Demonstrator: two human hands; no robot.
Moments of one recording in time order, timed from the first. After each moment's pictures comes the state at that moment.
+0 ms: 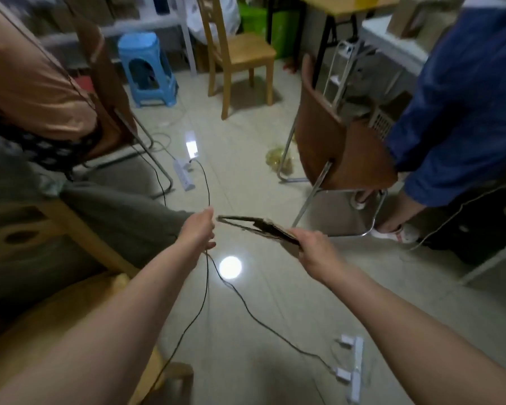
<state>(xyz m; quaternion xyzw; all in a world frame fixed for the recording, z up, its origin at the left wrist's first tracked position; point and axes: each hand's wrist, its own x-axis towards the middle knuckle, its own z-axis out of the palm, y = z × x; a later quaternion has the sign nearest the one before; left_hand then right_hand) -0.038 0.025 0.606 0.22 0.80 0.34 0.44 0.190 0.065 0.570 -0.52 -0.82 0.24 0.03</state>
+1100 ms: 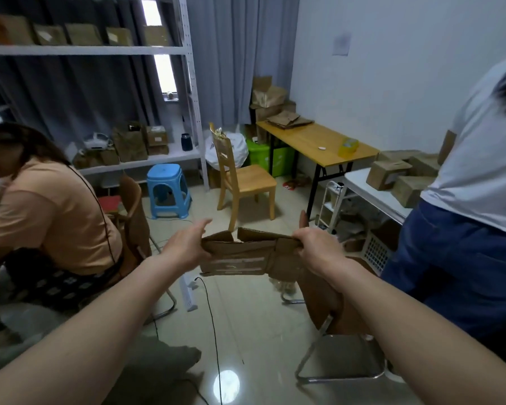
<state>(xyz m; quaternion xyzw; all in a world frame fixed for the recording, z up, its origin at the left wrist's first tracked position) -0.146 0.210 0.893 0.58 0.78 0.18 0.15 0.102 0.295 0.879 -0.51 -0.85 0.08 0.12</state>
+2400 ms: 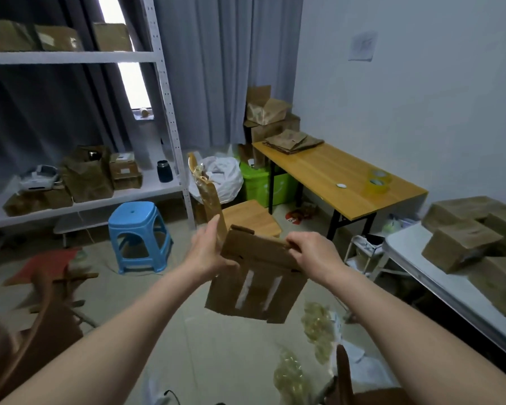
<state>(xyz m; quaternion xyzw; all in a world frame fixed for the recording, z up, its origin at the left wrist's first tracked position) -0.268 0.768 0.887 0.54 0.76 0.28 0.23 -0.057 0.834 0.884 -0.48 -0.85 0.11 0.15</state>
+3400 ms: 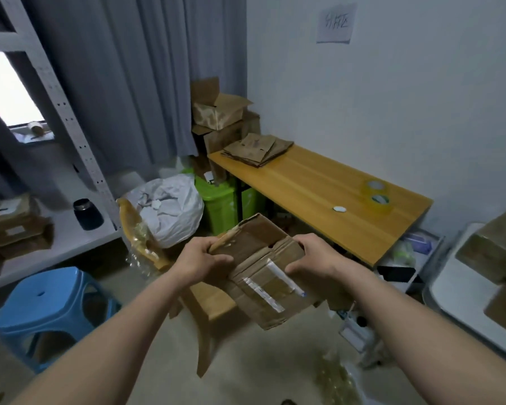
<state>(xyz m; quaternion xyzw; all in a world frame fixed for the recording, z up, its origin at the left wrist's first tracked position) -0.435 1.227 0.858 0.63 0.63 0.28 0.35 -0.179 1.261 0.852 -0.58 -0.74 0.31 0.12</state>
